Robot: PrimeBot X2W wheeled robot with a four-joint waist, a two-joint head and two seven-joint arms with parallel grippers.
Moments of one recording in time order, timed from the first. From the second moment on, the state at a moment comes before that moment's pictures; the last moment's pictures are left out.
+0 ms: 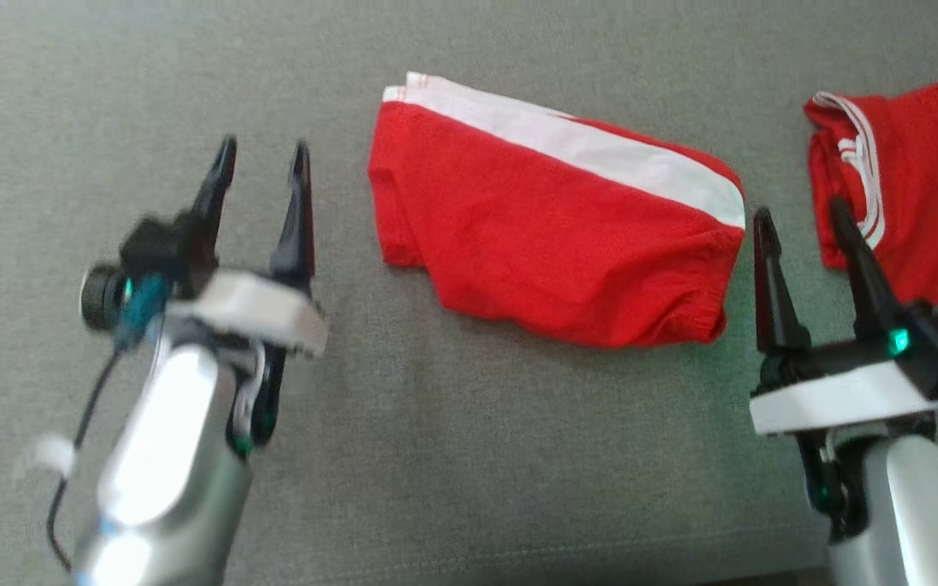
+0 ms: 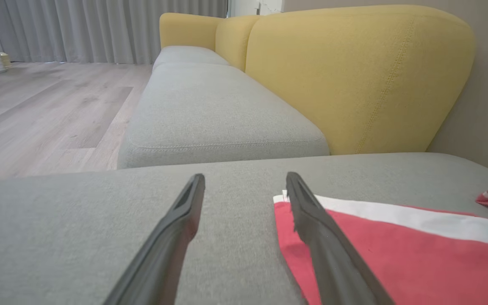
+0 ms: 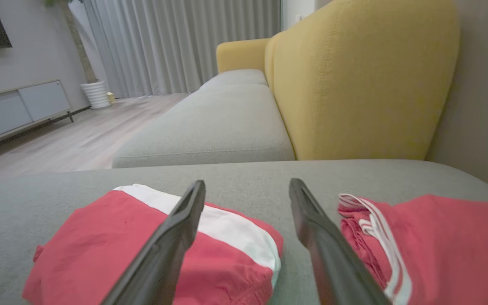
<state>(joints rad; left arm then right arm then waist) -0.44 0.13 -0.33 0.33 -0.28 0.09 -0.25 -0.12 -0.05 0.03 -0.02 0.12 0.13 -0.09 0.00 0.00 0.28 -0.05</state>
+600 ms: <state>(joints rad) -0.23 0.18 -0.33 0.21 -0.28 0.13 -0.24 -0.01 -0.05 -0.01 -0.09 0.11 0.13 -0.02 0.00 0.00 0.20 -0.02</state>
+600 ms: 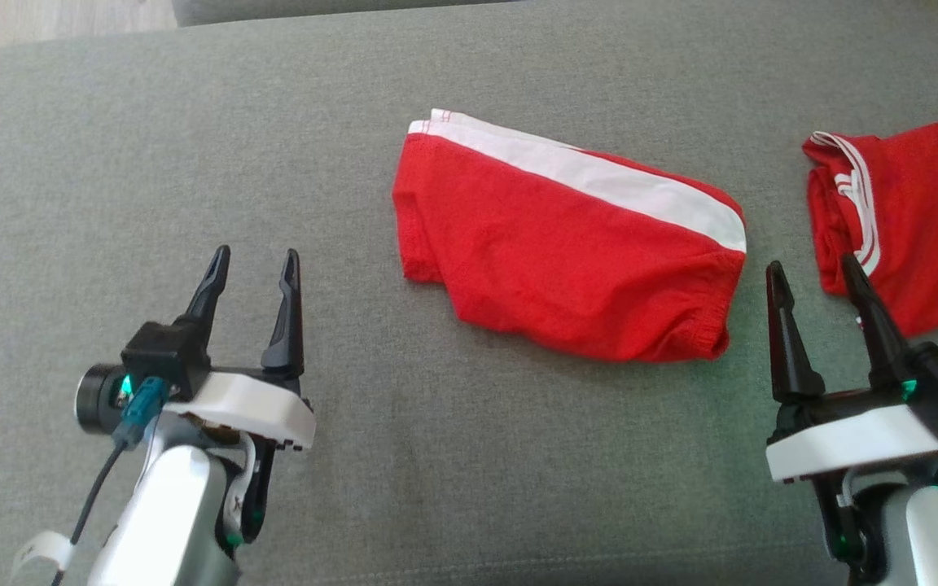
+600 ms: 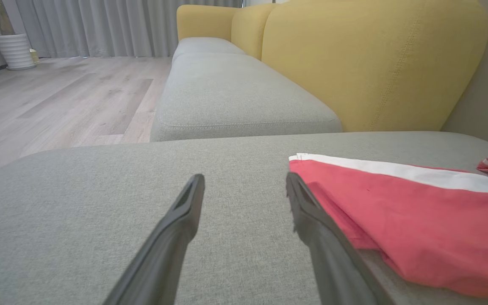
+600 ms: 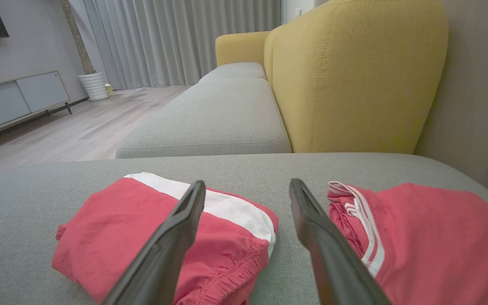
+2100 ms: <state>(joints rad) -0.74 0.05 -0.54 0.93 -0.50 -0.12 -0.12 -0.08 -0.05 0.02 -0.02 0.21 0.13 -0.04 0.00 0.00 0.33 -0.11</state>
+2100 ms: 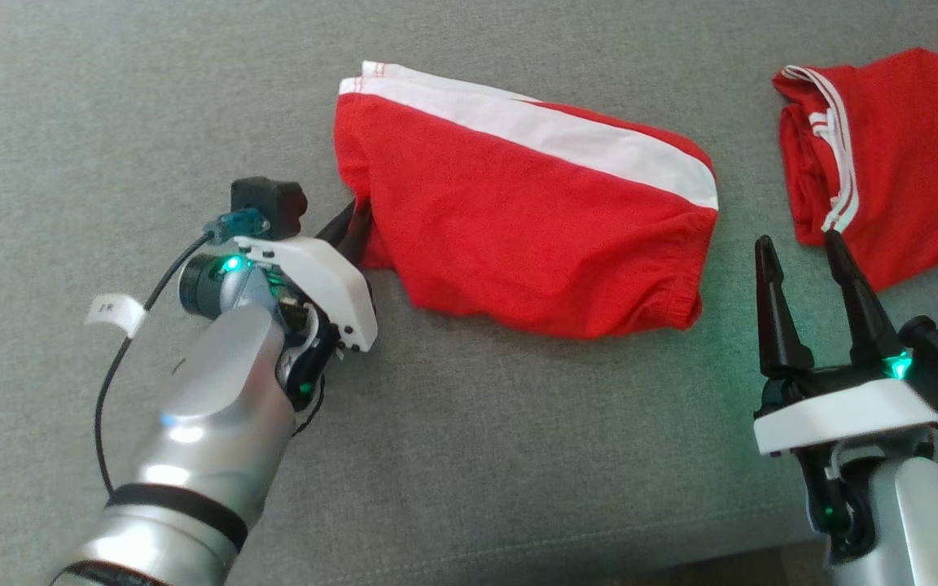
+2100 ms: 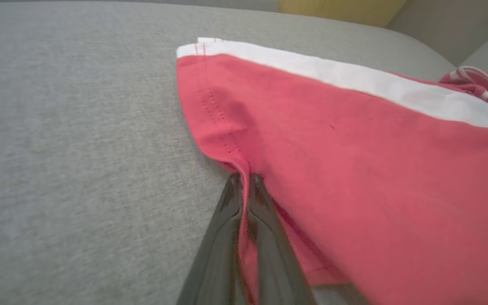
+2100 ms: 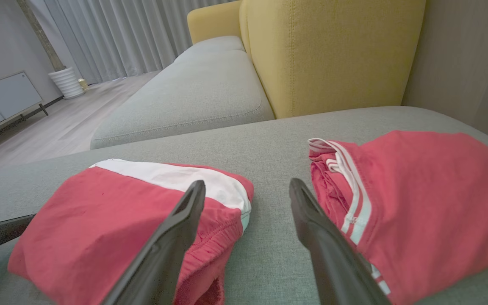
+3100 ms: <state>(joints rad) -0.19 0.15 -0.47 0.31 -0.60 0.09 -0.13 -0.03 -0.05 -0.03 -0.05 0.20 0.13 0.04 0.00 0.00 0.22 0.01</state>
